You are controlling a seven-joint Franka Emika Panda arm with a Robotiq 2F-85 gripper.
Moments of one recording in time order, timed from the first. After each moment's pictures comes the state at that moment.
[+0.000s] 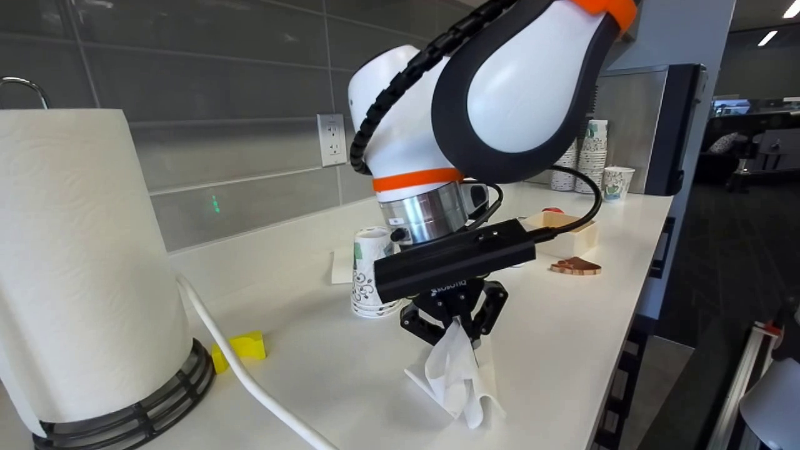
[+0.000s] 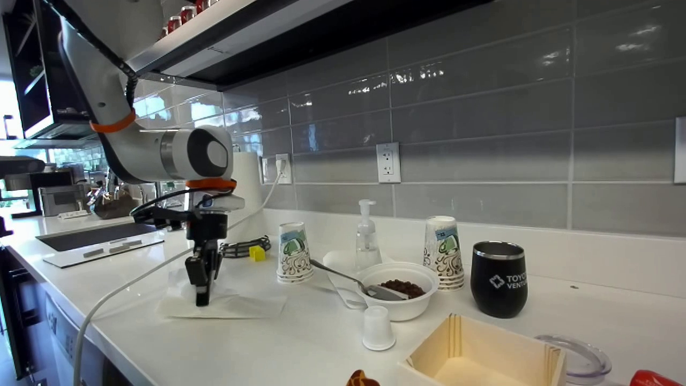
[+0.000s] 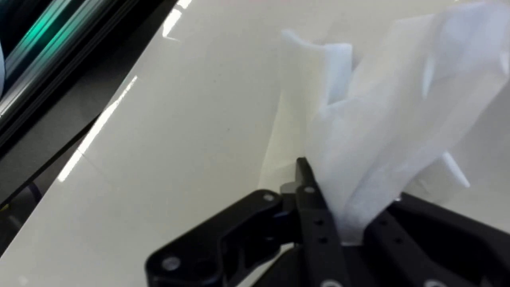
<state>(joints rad) 0.17 0.08 0.59 -2.47 -0.05 2.28 1.41</state>
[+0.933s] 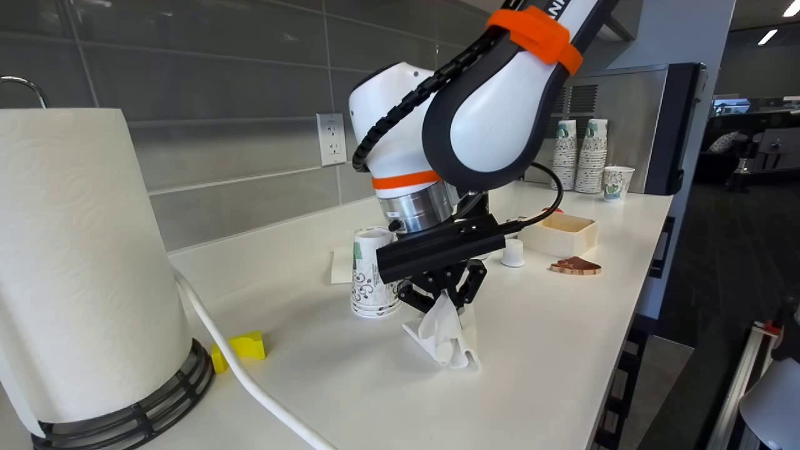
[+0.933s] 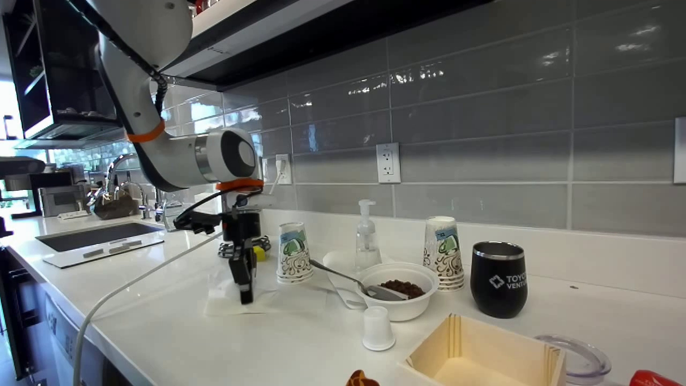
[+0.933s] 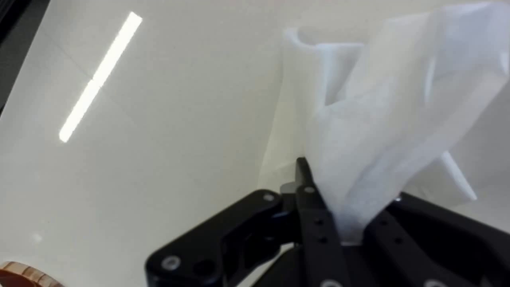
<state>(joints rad) 0.32 0.13 0.30 -2.41 -0.24 2.29 1.42</state>
